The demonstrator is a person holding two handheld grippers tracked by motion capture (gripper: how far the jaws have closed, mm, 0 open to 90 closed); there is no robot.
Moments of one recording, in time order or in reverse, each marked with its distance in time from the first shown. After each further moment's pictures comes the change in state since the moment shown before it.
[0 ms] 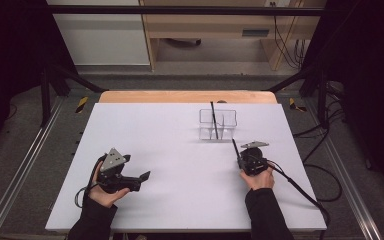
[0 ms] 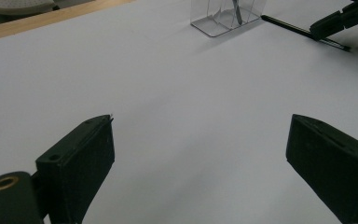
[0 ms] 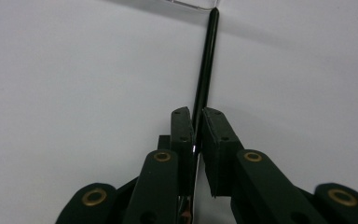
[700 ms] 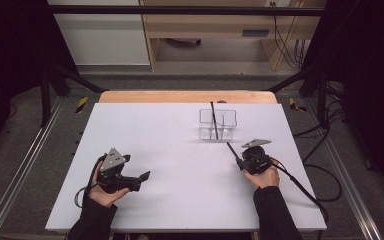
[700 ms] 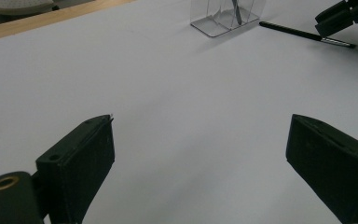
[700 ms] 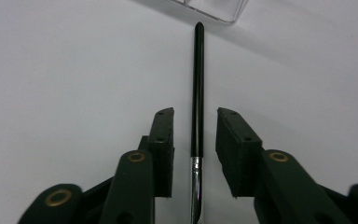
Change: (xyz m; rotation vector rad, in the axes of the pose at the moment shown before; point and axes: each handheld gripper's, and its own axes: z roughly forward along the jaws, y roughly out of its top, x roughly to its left) left arm 0.001 0.000 -0.001 0.000 -0.002 0.001; right arm -0.006 0.012 -0.011 0.010 0.083 -0.132
